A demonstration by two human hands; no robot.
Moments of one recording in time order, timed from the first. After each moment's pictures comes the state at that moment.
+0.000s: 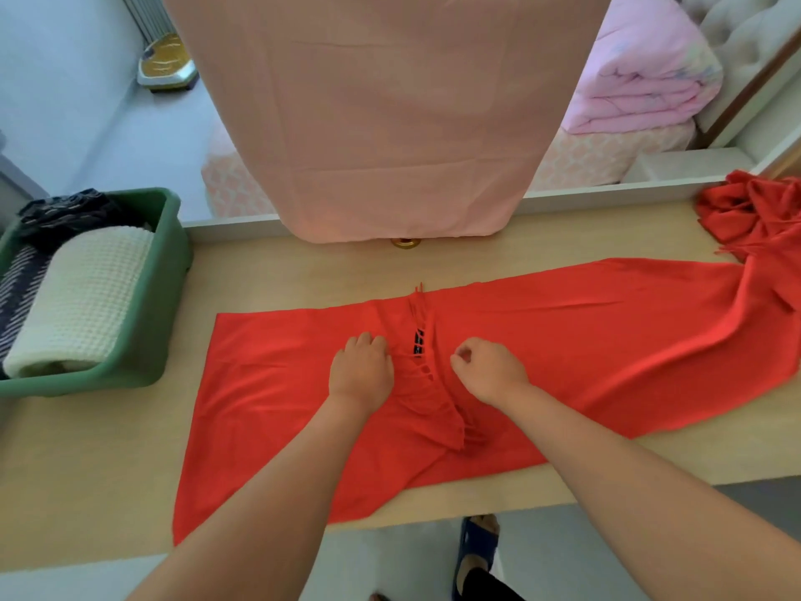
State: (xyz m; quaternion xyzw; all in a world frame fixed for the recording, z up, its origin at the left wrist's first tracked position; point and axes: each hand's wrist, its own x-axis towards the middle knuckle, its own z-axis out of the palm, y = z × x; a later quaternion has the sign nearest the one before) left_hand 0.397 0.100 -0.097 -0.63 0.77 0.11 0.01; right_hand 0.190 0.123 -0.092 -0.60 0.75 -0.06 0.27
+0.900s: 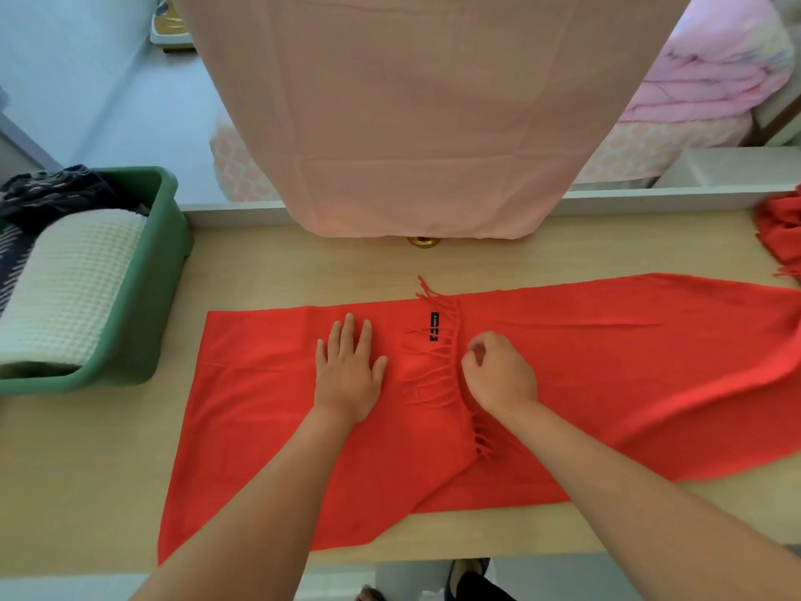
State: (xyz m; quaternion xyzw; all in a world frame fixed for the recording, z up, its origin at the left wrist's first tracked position) left_hand 0.426 0.073 -0.138 -0.67 0.73 0.16 0.00; right_hand 0.200 0.093 -0.106 -0.56 0.77 -0.15 0.26
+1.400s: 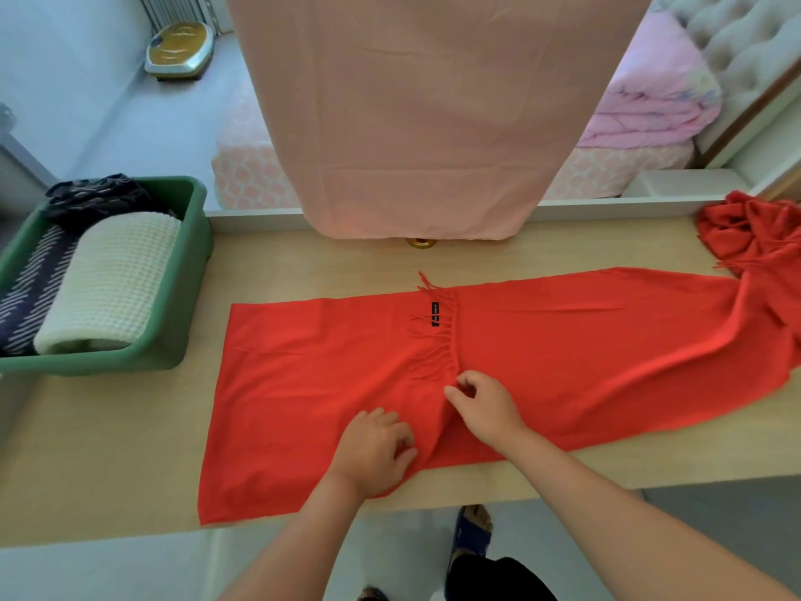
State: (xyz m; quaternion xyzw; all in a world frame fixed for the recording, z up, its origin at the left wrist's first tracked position) left_hand 0.447 0.202 -0.131 -0.46 0.86 0.18 -0.08; right_hand 0.232 0.183 -0.098 -0.56 0.72 -0.20 0.36
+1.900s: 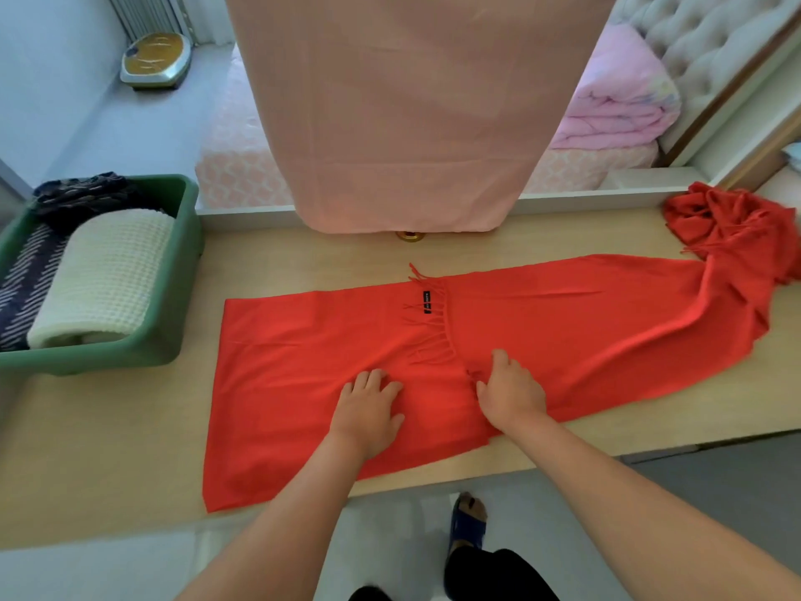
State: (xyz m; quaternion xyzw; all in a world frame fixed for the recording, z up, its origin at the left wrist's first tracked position) left_hand 0.447 0.187 -0.115 -0.52 0.84 0.16 0.06; right_hand 0.214 0.203 -0.089 -0.54 0.82 0.04 0.16
